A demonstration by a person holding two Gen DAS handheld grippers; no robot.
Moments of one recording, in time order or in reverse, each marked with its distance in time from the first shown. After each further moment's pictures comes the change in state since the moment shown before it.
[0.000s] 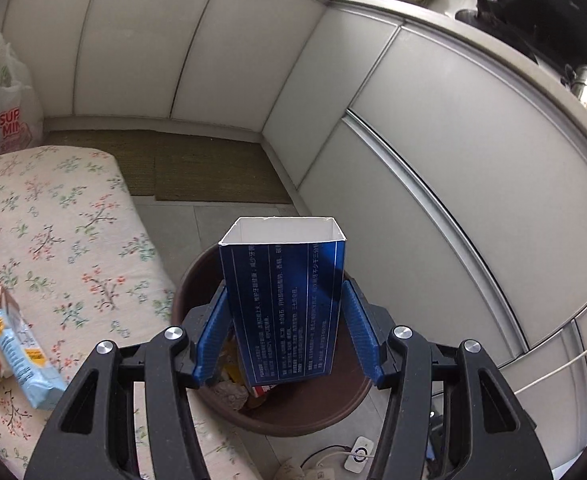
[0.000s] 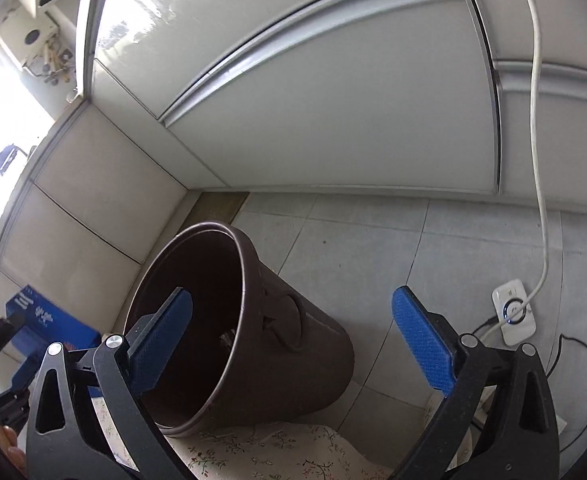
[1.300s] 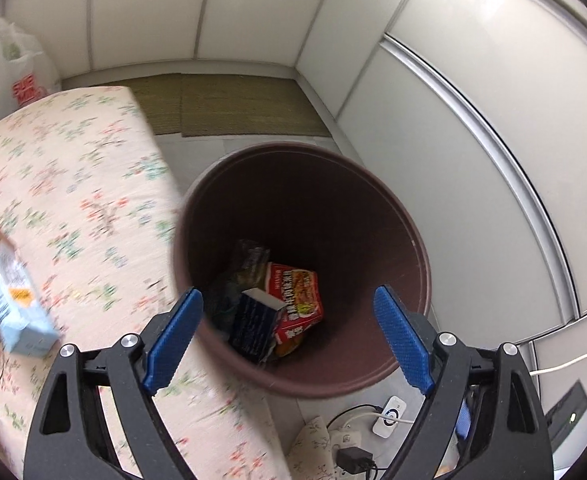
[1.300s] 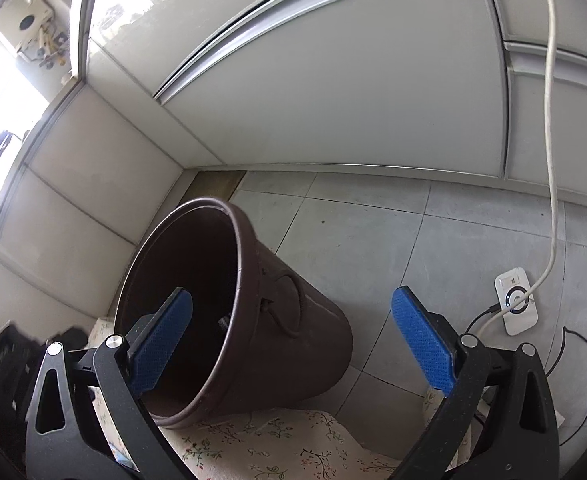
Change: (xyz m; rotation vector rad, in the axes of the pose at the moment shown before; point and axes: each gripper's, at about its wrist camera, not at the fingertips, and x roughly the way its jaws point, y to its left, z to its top) left arm 0.046 0.011 -0.051 -0.022 0.189 0.168; right arm 0.014 0.009 -0.006 -0.032 0.074 -0.005
